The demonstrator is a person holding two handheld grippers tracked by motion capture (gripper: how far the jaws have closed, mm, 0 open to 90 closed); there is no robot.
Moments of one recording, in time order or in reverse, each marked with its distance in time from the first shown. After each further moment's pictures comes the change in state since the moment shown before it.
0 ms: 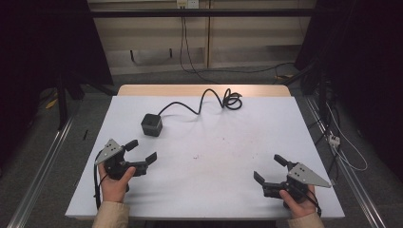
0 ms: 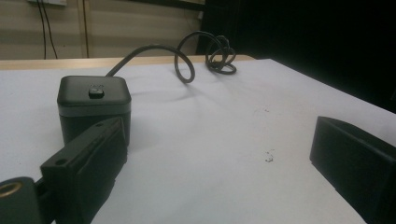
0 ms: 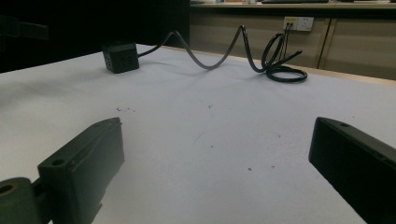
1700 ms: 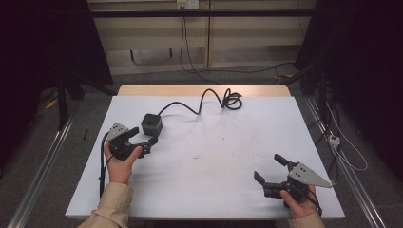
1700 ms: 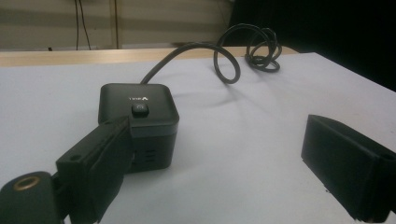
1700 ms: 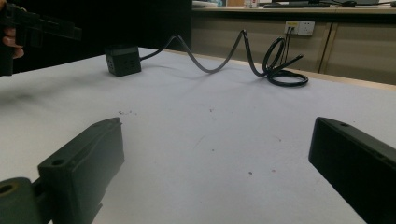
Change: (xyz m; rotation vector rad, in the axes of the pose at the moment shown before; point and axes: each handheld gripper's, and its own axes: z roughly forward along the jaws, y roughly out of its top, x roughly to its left) left arm 0.027 0.023 0.038 0.073 0.118 -0.024; right arm 0.000 0.001 -0.001 -0.015 0.008 -0.005
